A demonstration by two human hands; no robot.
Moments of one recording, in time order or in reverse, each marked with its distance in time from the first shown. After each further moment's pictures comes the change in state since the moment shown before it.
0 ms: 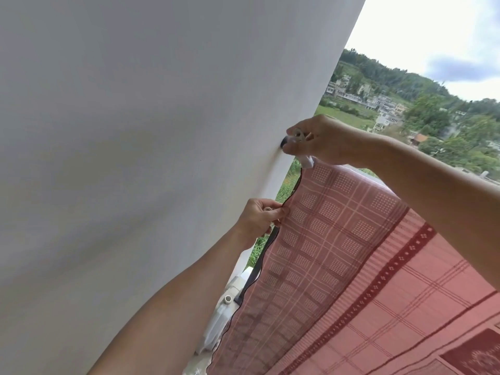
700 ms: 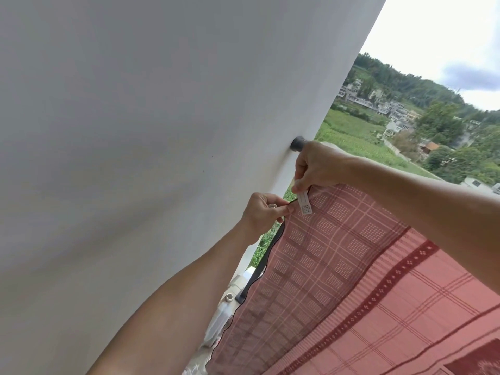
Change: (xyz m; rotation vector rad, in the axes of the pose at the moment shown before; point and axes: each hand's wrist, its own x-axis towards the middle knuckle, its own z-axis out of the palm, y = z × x) left_hand -0.005 0.006 -0.007 0.003 0.079 0.127; right_hand 0.021 0.014 0.039 -0.256 -0.105 0.108
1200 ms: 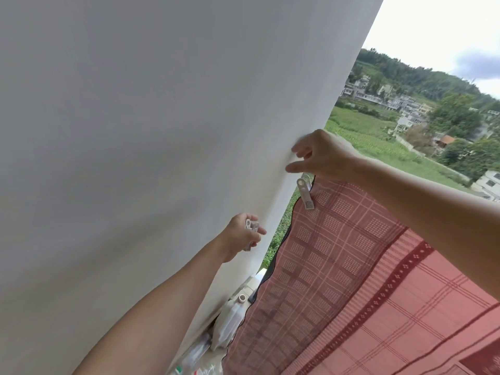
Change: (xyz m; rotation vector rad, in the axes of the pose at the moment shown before) left_hand -0.025 -0.044 -0.057 0.136 -0.041 -0.311; right_hand -0.011 -0.003 -0.001 0.054 0.234 -0.054
